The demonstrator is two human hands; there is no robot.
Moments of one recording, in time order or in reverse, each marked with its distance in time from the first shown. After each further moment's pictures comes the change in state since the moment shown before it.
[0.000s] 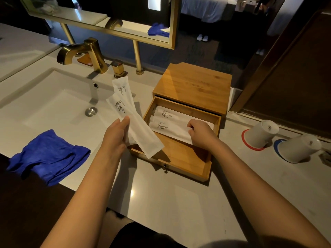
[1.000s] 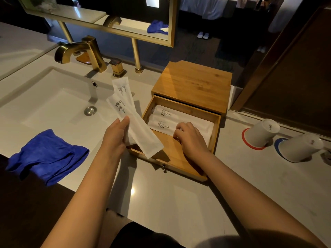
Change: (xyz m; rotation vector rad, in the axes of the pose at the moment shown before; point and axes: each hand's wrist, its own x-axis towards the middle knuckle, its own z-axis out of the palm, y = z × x) left_hand 0.003 -0.004 0.002 0.065 0.032 0.013; right_hand -0.021 -0.013 0.032 -0.082 0.151 -0.270
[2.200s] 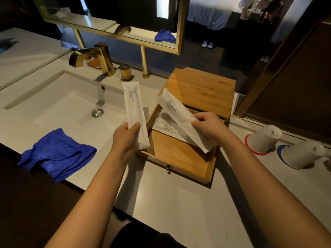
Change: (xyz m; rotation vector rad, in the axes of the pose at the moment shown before) left_hand -0.018 0.000 0.001 0.266 0.066 0.067; right_hand 0.014 -0.017 -0.090 0.463 -0.134 0.365
